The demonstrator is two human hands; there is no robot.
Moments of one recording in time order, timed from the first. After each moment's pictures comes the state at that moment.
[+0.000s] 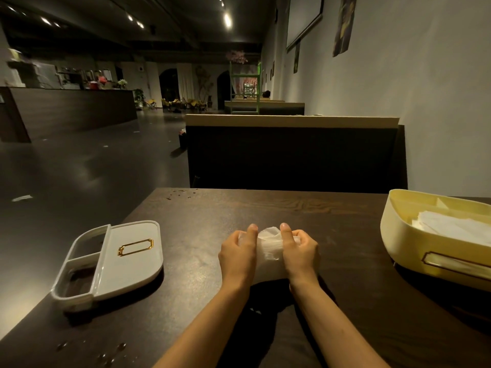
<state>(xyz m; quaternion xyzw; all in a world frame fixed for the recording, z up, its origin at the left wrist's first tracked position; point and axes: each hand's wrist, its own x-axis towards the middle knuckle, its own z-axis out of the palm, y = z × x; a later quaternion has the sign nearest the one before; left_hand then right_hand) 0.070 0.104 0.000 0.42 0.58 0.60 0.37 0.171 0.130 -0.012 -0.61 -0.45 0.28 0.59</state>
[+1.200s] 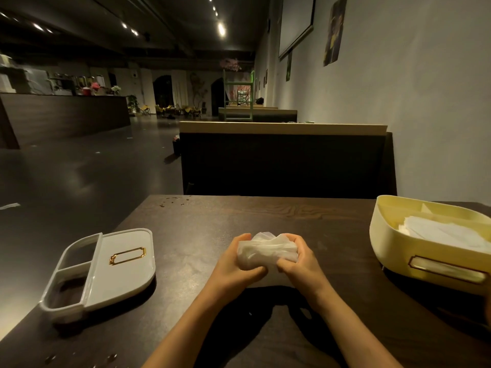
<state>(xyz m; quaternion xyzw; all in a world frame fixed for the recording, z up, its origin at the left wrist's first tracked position) 0.039 0.109 -0.020 0.66 0.41 0.48 0.41 0.210 0.117 -0.017 -0.48 -0.61 0.41 0.48</state>
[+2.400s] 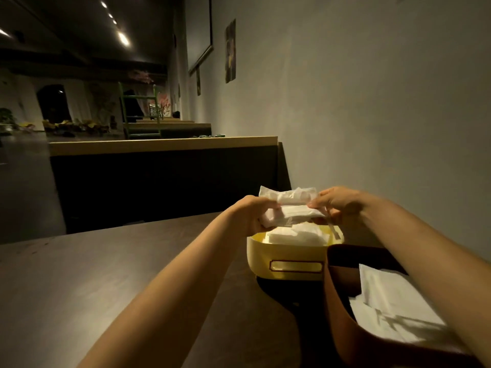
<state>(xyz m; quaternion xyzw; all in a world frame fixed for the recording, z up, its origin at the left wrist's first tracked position) 0.328 0.165 0.122 0.56 0.44 0.29 0.64 0.494 0.093 0.153 -0.68 -0.39 0.44 0.43</state>
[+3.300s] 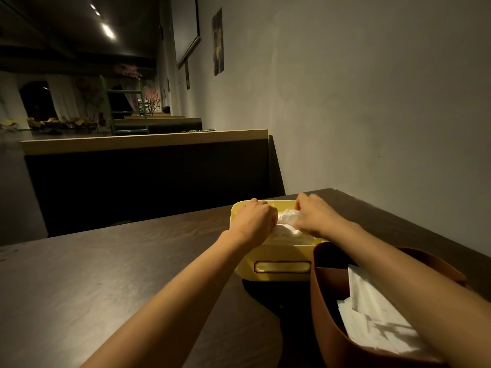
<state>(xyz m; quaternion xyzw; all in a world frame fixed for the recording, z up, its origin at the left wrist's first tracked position) 0.361 0.179 0.075 0.92 0.32 0.23 -0.05 0.501 0.120 0.095 -0.79 -0.59 0.01 0.18</state>
